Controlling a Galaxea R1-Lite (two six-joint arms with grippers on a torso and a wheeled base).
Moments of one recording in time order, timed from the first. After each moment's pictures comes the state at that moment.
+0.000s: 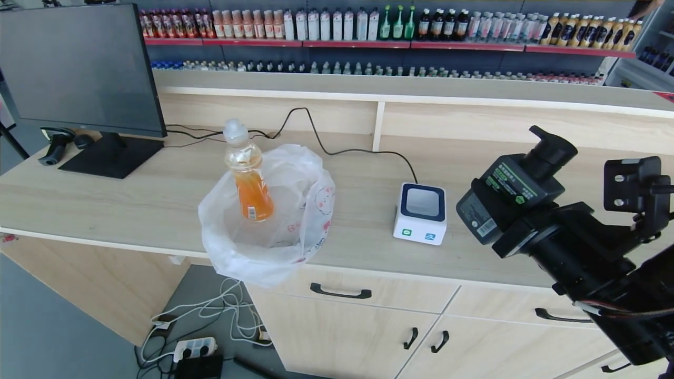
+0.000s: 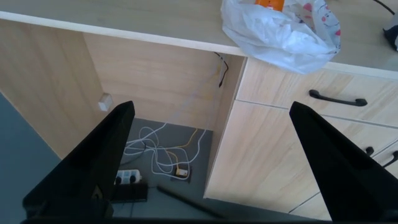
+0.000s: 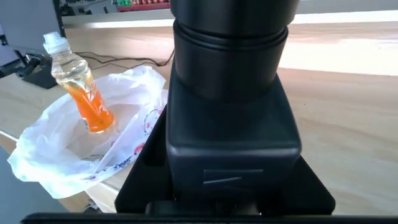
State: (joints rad) left arm 0.00 0.00 0.00 -0.01 0.00 0.00; right arm 0.57 1.60 -0.35 -1.57 -0.19 -0.01
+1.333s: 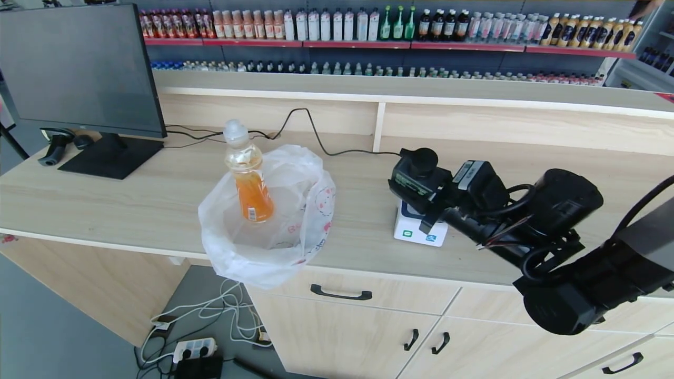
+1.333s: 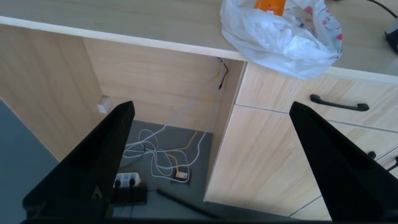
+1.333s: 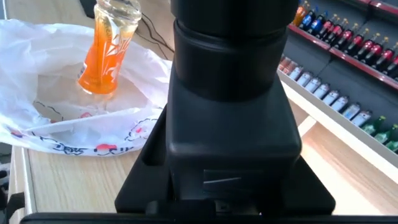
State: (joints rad) left arm 0.00 0.00 0.00 -0.02 0.00 0.00; right arm 0.43 2.00 -0.80 -1.57 0.45 -0.55
